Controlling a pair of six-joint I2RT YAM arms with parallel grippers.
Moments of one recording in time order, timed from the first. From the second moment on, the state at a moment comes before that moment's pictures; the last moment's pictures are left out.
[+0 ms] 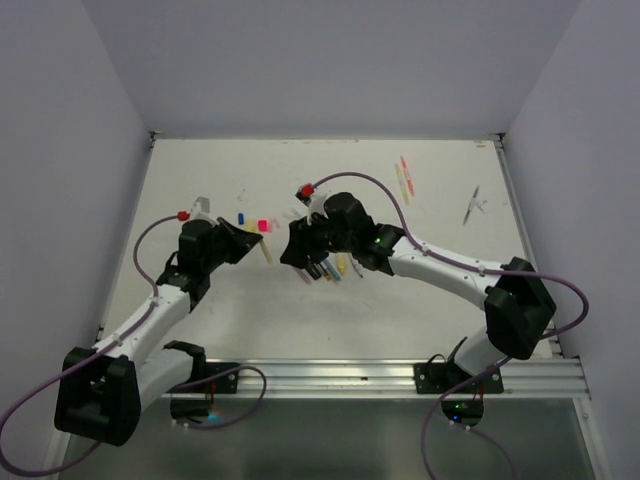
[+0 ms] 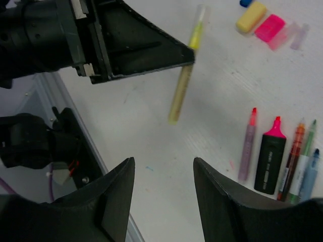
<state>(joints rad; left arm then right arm) -0.19 1.03 0.48 0.05 0.17 -0.95 0.86 1.56 1.14 -0.12 -0.27 0.40</state>
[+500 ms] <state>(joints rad) -0.31 1.03 0.45 0.36 0.26 -1.09 0.86 1.58 1.09 0.09 -0.33 0.54</state>
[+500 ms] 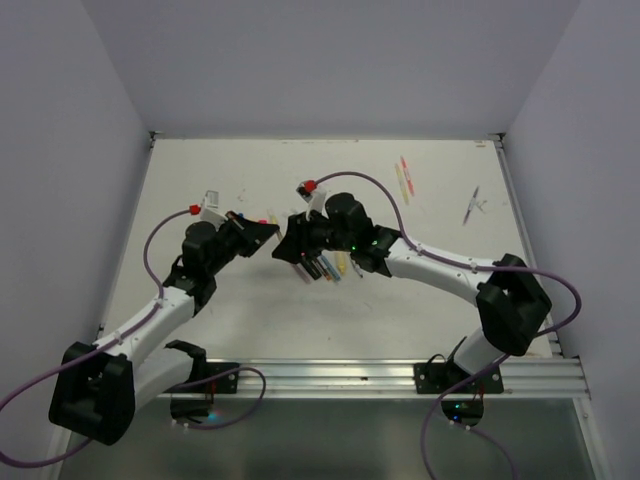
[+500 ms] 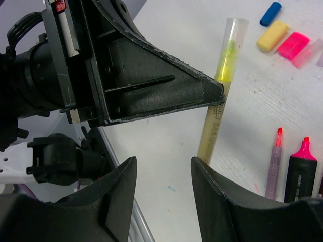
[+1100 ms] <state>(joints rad) -0.32 0.98 0.46 0.31 0.25 -1.06 0.87 1.52 1.09 0.01 -0.20 0.46</state>
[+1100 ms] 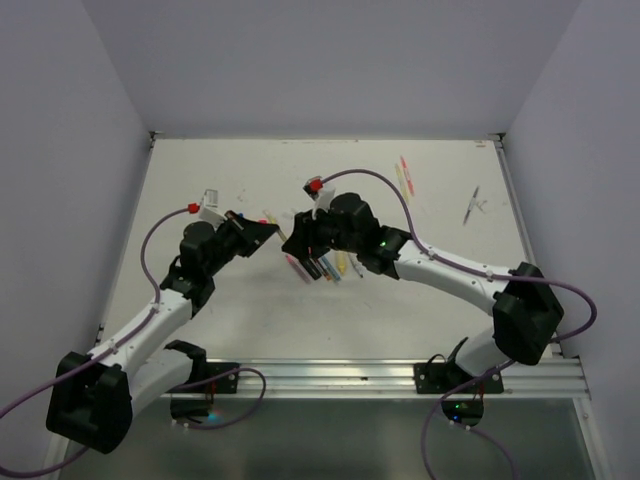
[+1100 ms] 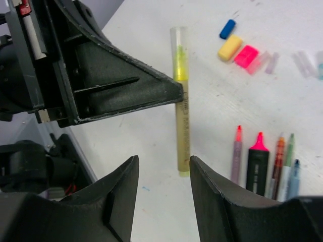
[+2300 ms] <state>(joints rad) -0.32 1.01 0.45 0.39 0.33 -1.08 0.77 1.63 1.00 0.26 -0.41 0.61</state>
